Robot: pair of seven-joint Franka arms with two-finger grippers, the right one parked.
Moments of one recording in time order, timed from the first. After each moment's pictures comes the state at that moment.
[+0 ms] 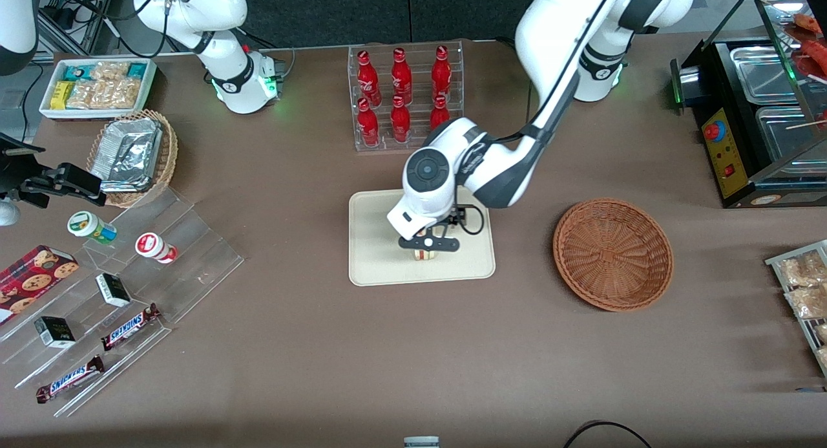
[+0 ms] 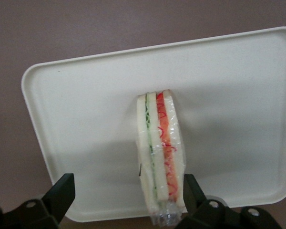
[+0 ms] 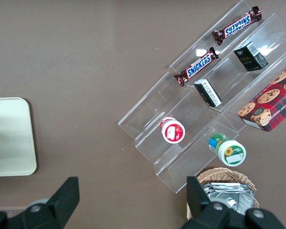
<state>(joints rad) -0.66 0.65 -0.10 -1.40 0.00 1.94 -0.65</state>
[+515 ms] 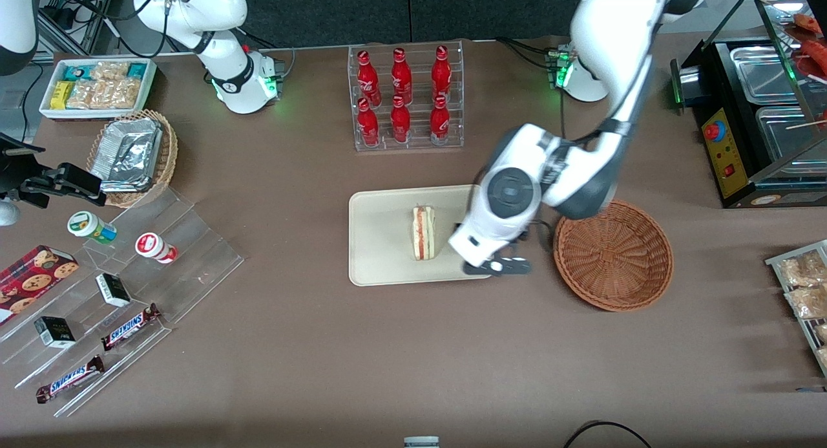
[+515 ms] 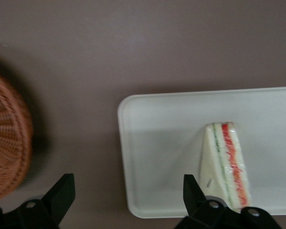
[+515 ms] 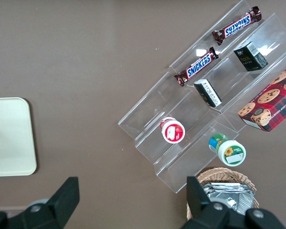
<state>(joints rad) -0.46 0.54 -0.09 -1.44 0.00 1.85 -0.53</state>
